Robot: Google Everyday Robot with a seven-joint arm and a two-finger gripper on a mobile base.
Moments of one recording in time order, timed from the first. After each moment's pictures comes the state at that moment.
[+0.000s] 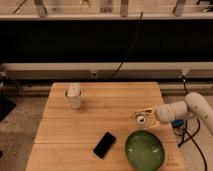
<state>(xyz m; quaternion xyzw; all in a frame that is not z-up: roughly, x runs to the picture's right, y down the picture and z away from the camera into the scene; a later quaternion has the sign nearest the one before) 0.187 0.160 0.695 -0.16 -0.64 0.00 0.75</state>
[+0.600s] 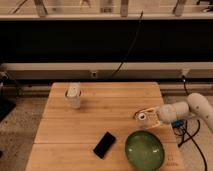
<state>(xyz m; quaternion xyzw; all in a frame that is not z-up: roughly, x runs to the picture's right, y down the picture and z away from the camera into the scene) 0.201 0.164 0.710 -0.21 -0.62 0.05 0.75</state>
